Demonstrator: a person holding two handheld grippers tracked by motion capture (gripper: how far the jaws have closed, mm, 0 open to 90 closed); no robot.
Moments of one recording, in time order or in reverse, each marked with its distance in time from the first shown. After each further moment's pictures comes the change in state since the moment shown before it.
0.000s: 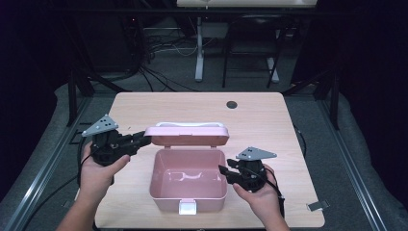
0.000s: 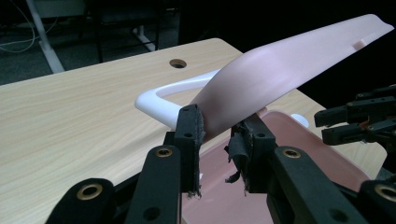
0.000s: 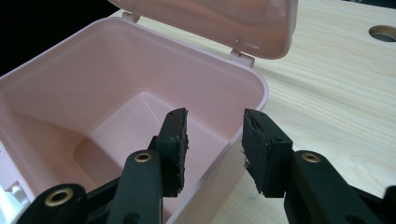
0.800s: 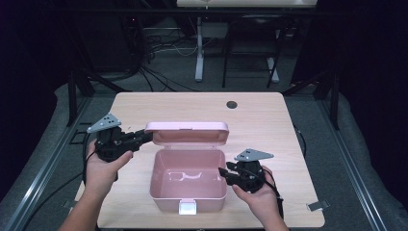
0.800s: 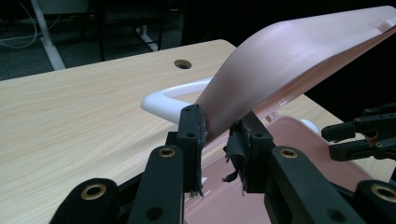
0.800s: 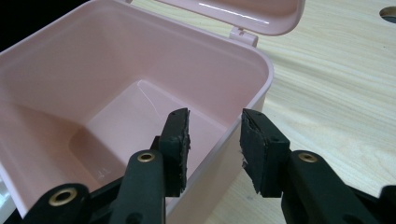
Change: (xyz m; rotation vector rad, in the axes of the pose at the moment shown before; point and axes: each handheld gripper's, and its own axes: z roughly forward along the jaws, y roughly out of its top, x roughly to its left) left arm 0.010 -0.003 0.014 0.001 0.010 -0.027; right arm -0.002 -0.007 0.009 0.044 0.005 0.009
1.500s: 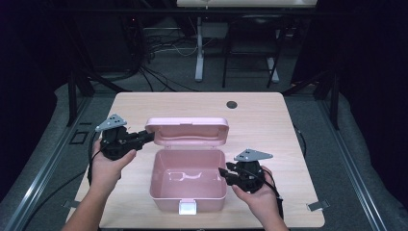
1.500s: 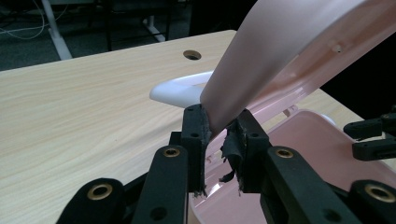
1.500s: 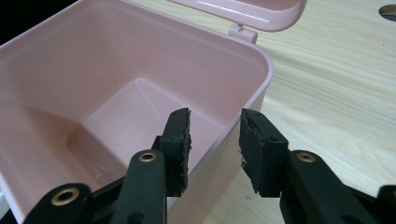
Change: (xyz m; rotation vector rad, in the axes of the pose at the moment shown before) left arm 0.007 -0.006 0.016 0.032 0.034 -0.001; right arm 0.000 -0.001 0.001 0.007 -0.010 0.000
